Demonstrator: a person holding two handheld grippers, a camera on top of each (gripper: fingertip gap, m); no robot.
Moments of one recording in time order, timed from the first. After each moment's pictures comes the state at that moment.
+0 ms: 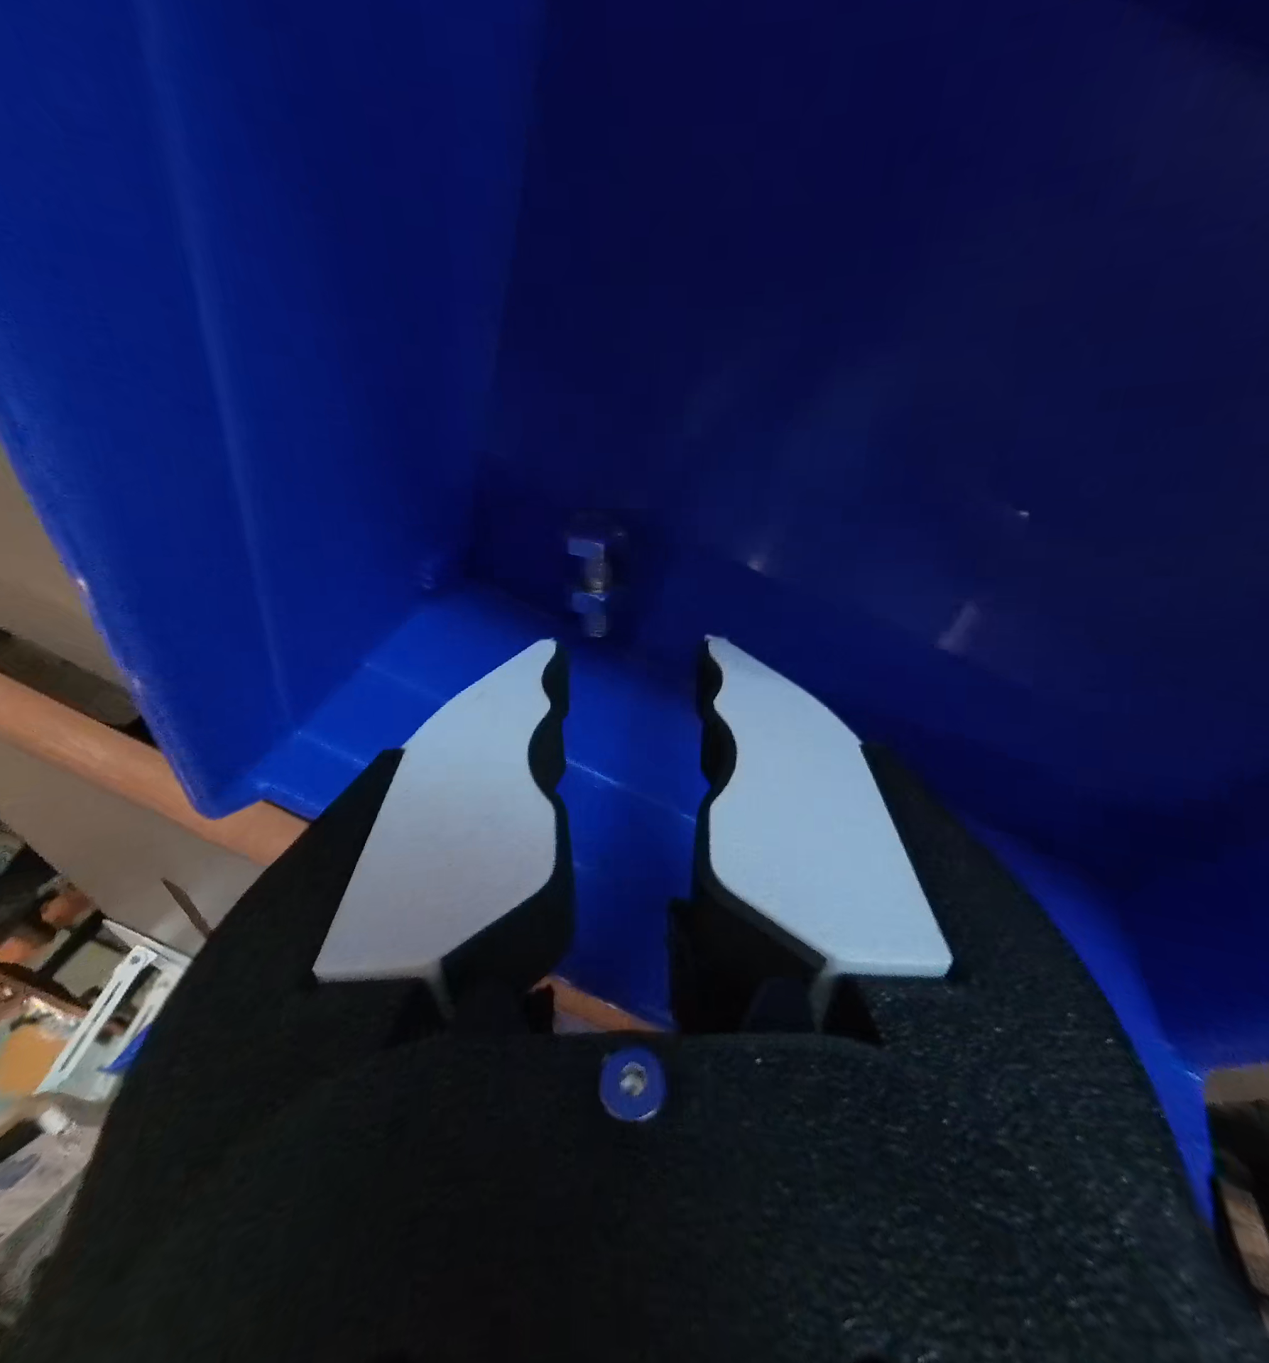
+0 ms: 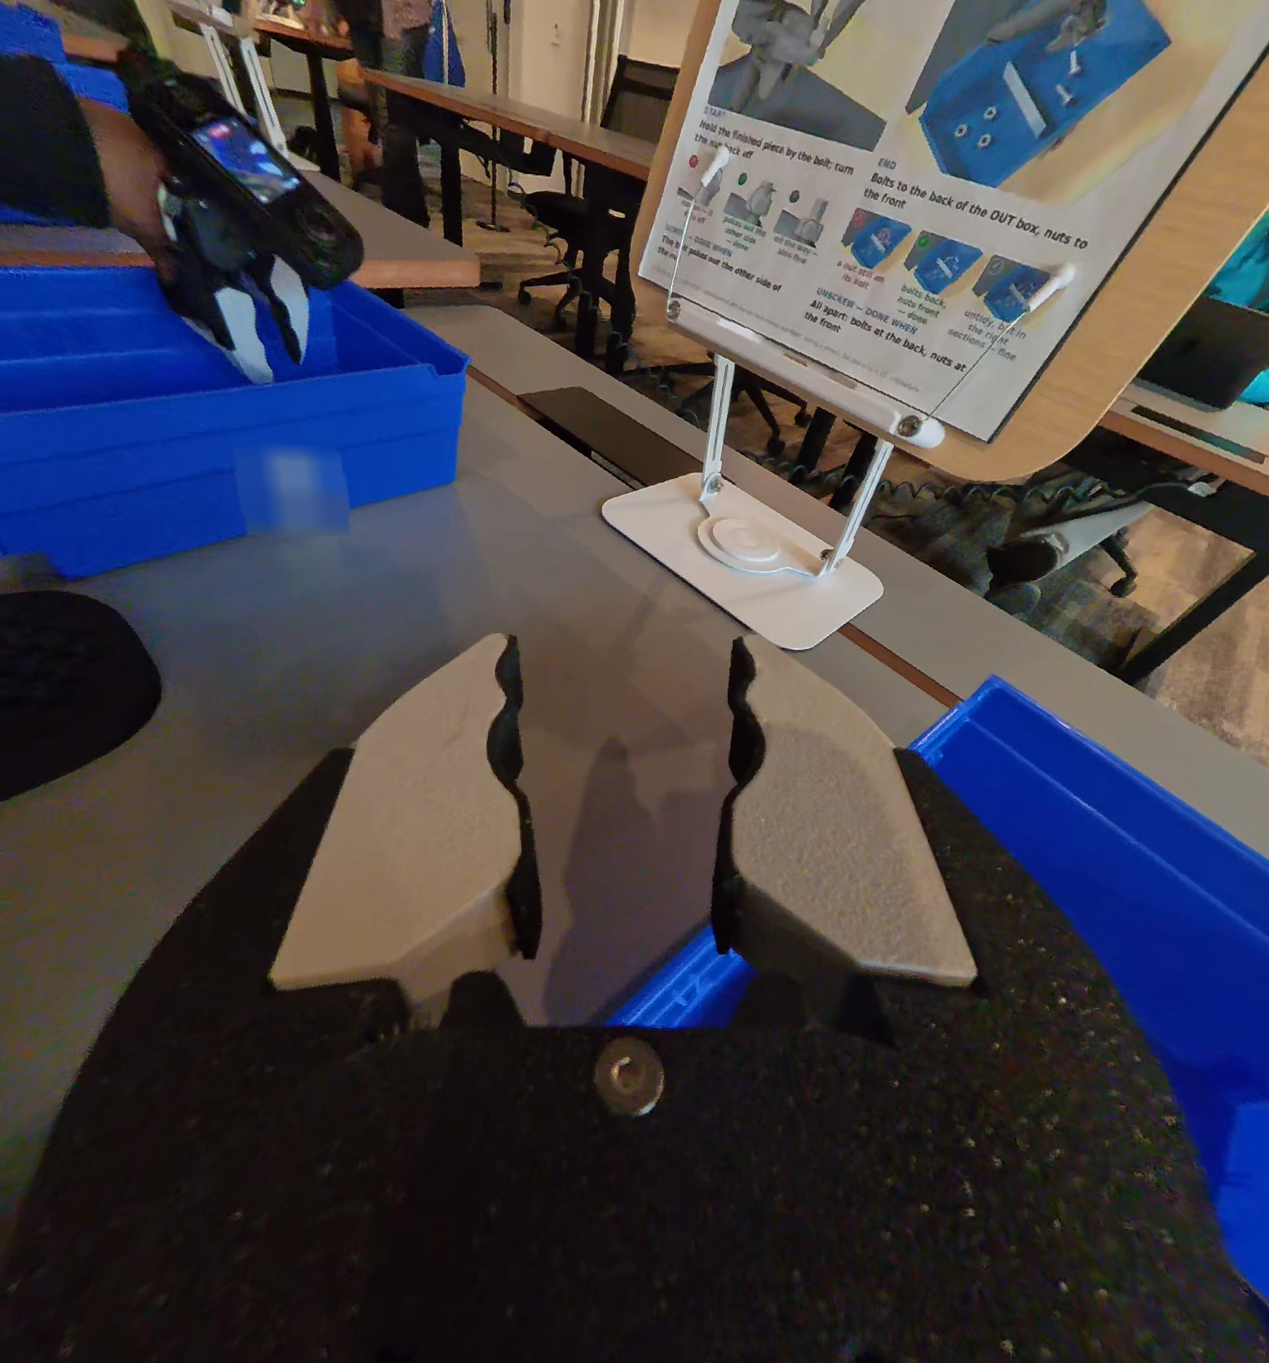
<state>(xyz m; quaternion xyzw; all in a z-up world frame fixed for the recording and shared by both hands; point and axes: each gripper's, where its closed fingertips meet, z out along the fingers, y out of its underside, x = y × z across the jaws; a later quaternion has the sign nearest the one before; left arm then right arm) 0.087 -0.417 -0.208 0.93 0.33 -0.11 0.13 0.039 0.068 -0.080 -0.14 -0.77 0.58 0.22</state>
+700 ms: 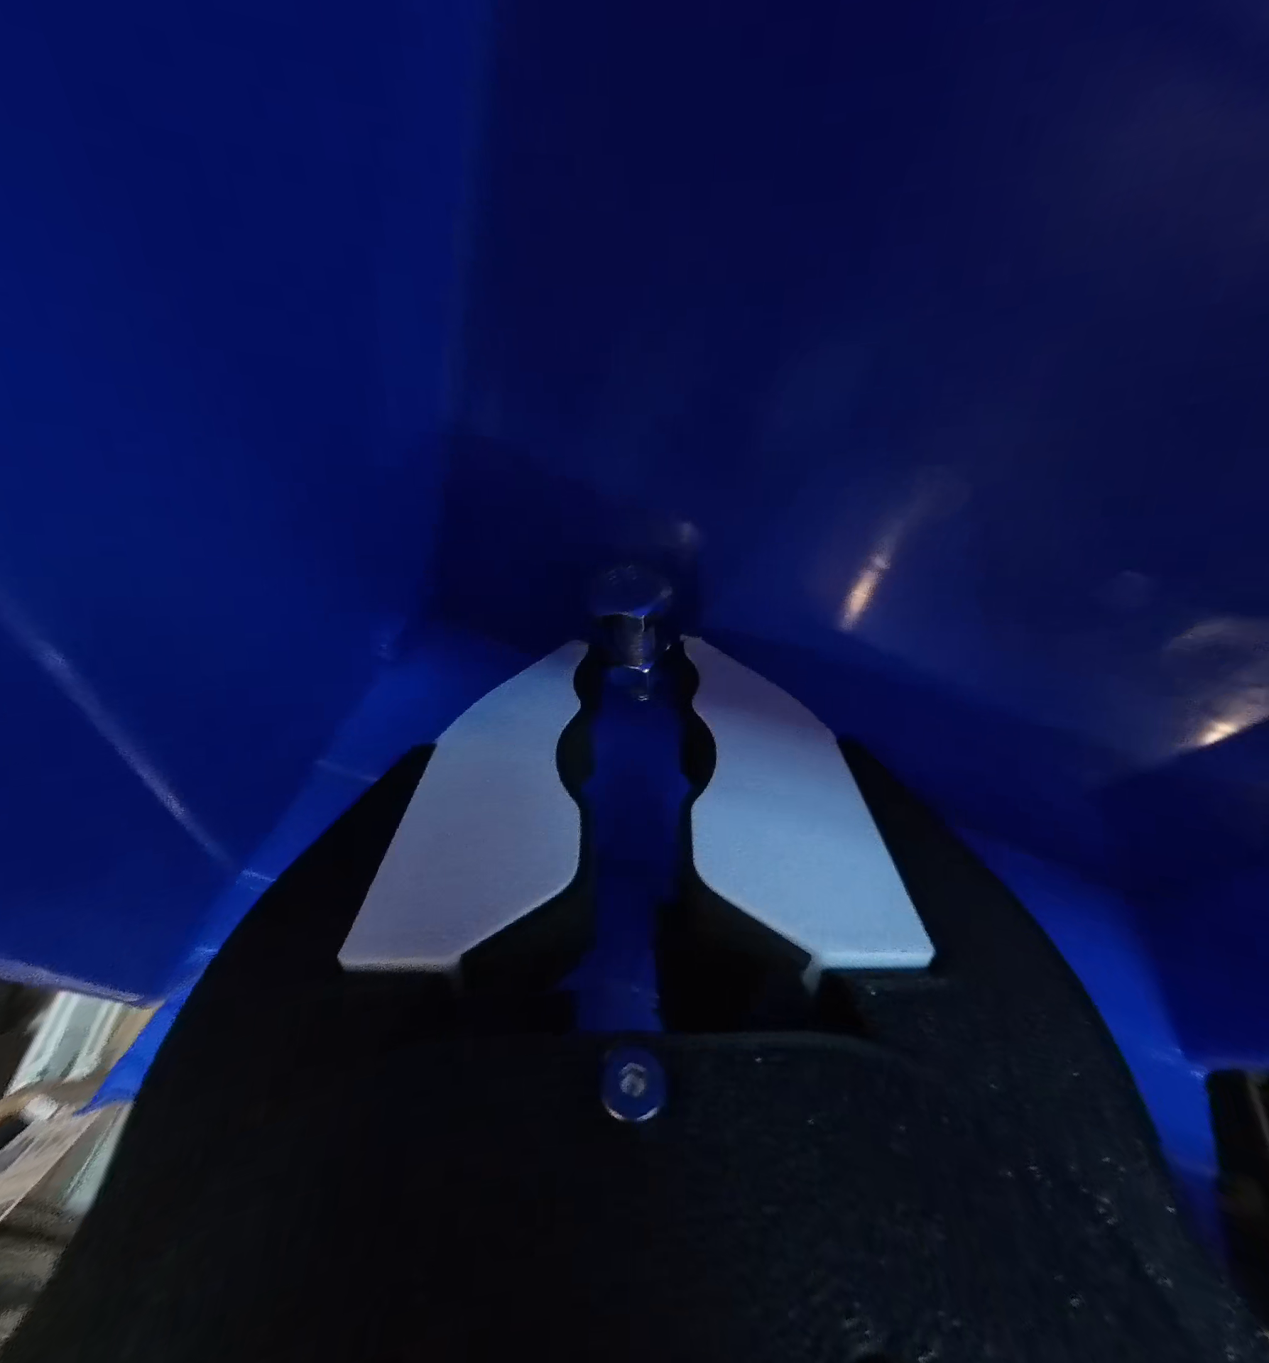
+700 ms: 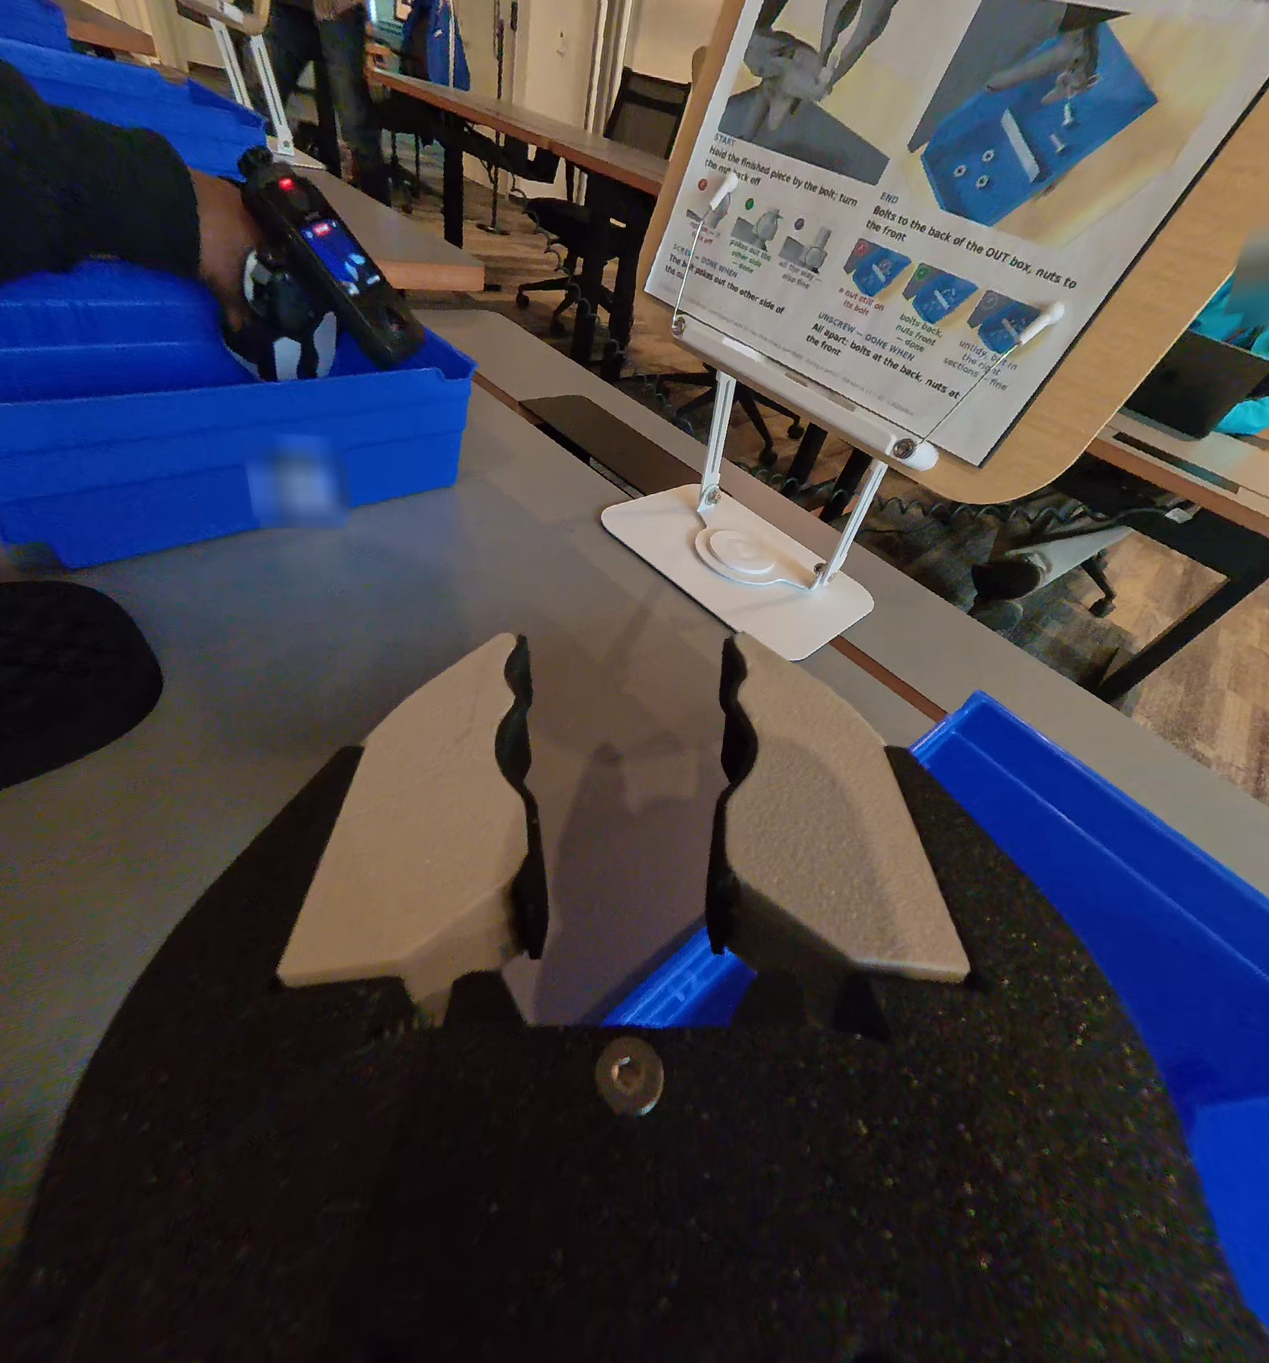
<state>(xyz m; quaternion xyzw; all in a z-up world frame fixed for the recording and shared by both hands) 0.084 -0.433 -0.240 0.92 0.34 -0.04 0.20 0.046 0.069 -0.075 -0.12 -0.77 0.58 0.24</state>
